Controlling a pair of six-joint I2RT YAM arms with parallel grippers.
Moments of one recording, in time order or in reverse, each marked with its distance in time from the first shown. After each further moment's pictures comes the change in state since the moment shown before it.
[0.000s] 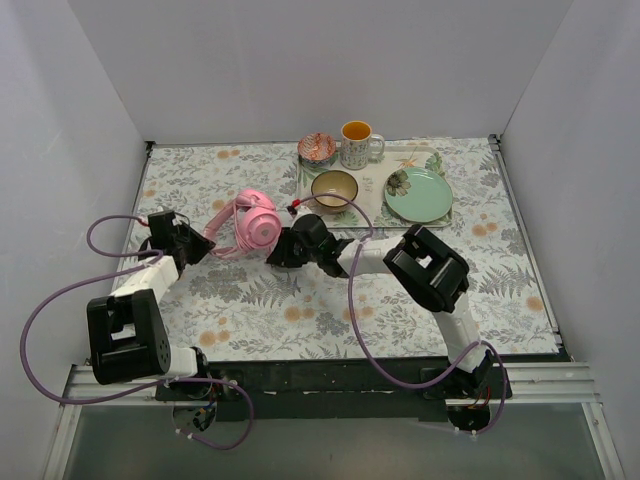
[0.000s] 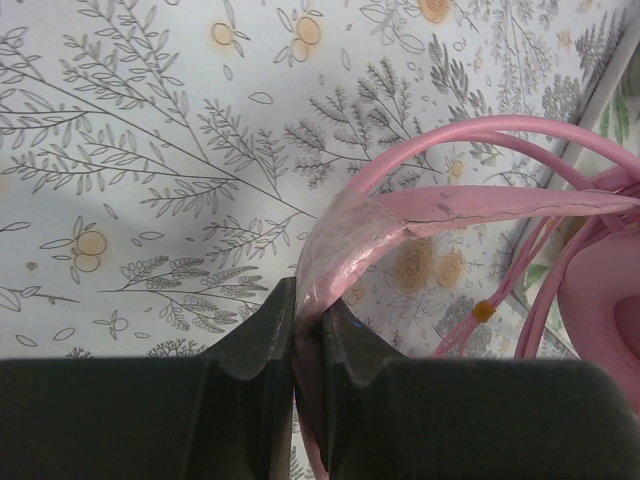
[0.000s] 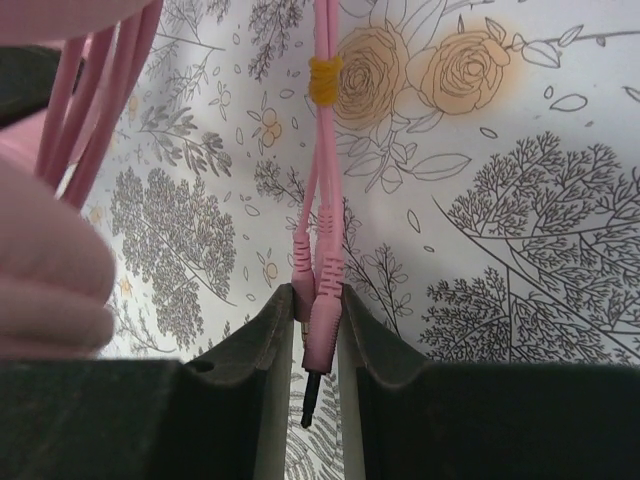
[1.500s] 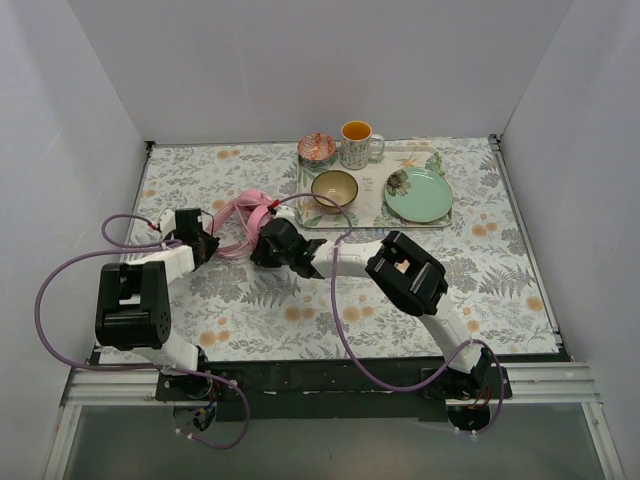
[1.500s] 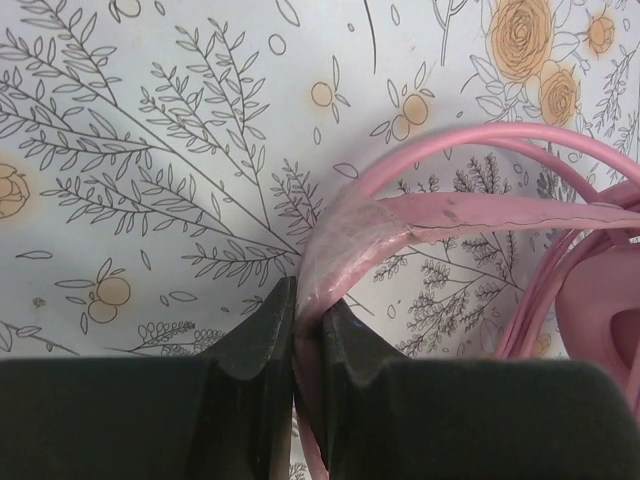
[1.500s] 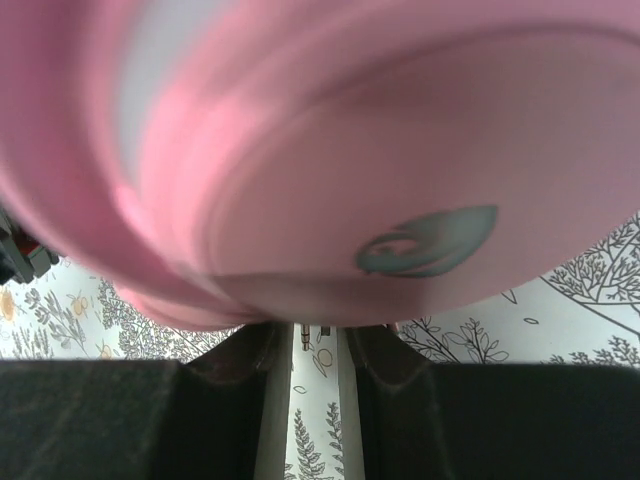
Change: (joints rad) left arm -0.141 0.184 0.025 0.080 -0.393 -0.183; right arm 0.116 0.122 0.272 -0.208 0.288 0.080
